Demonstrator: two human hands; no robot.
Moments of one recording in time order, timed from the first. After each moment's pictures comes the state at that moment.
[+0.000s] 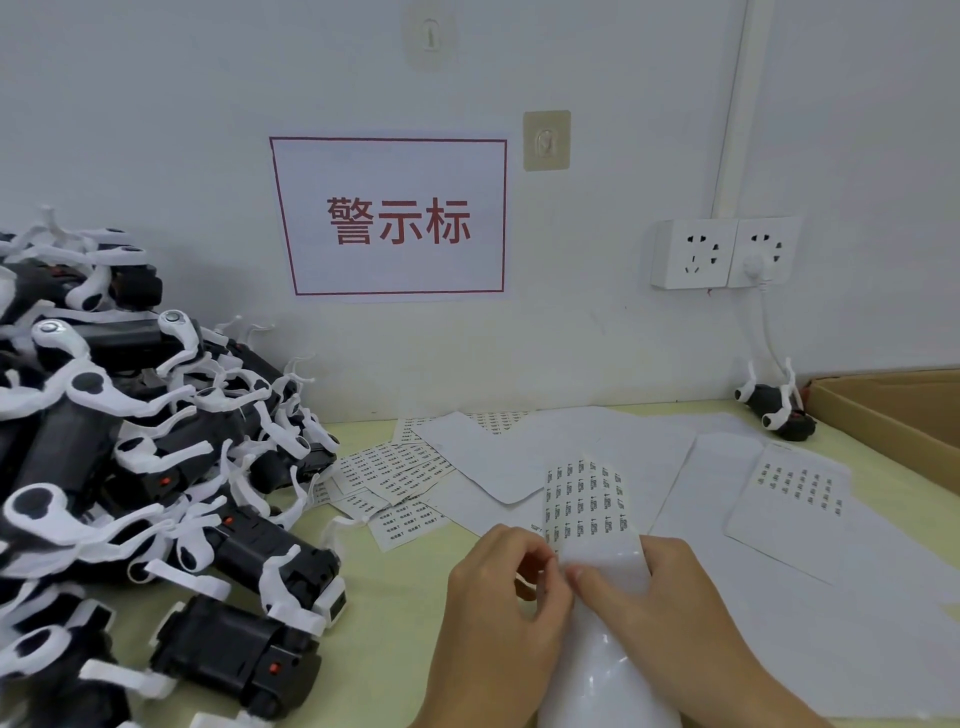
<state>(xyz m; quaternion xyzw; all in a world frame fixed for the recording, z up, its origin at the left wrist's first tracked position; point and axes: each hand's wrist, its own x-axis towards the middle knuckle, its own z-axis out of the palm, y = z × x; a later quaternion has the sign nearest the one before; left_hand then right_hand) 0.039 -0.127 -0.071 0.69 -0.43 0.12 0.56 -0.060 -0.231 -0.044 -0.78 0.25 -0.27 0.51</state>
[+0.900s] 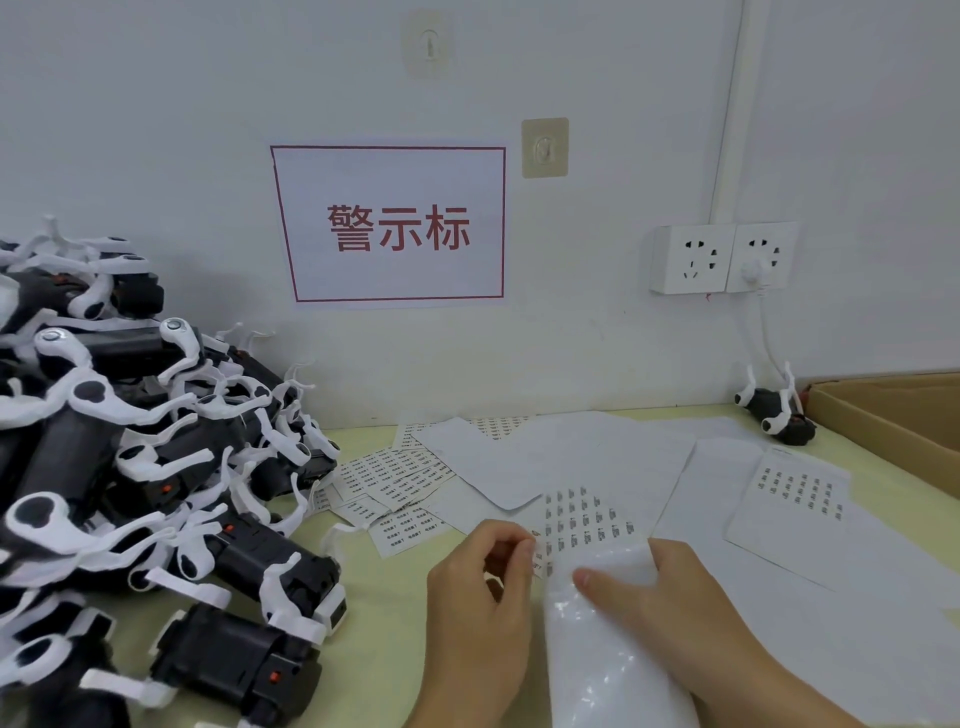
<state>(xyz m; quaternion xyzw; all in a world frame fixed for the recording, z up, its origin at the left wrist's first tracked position) 0.047 -0.126 -0.066 0.70 -0.33 0.01 0.63 -0.061 -0.240 -0.041 -0.72 0.32 -0.20 0.58</state>
